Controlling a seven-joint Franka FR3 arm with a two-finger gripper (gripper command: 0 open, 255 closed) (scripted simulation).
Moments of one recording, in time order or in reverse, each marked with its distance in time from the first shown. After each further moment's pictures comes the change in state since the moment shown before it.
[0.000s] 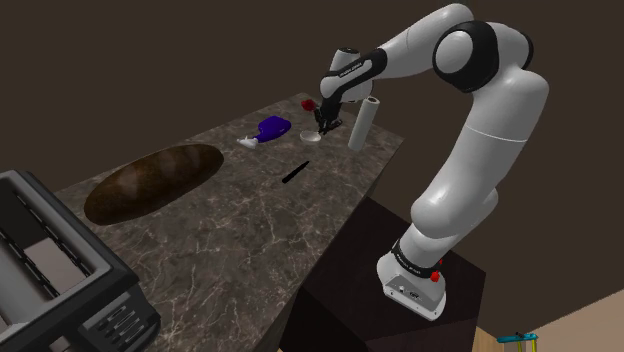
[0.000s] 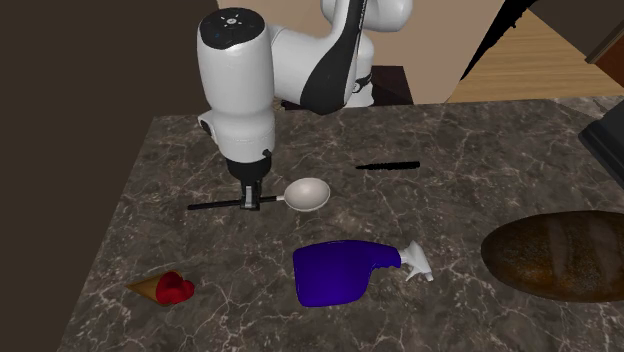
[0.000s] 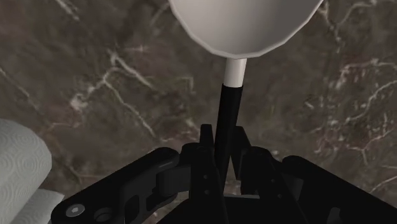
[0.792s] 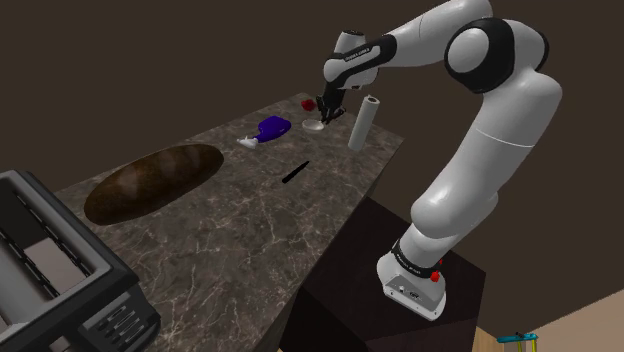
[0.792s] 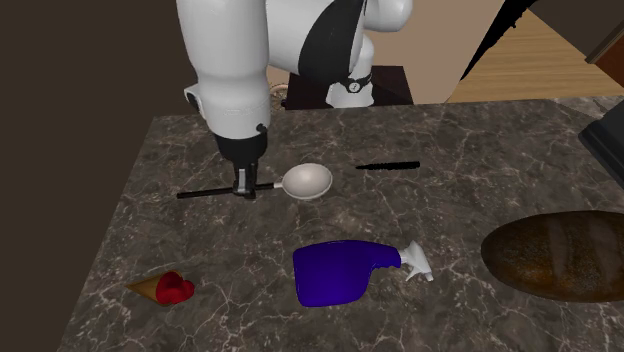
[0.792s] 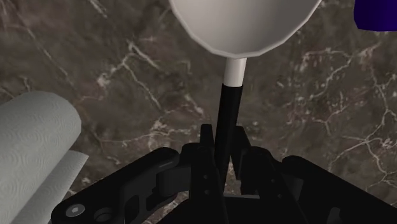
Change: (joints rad) arm 0.001 -0.074 0.002 0.050 0.003 -0.126 -0.008
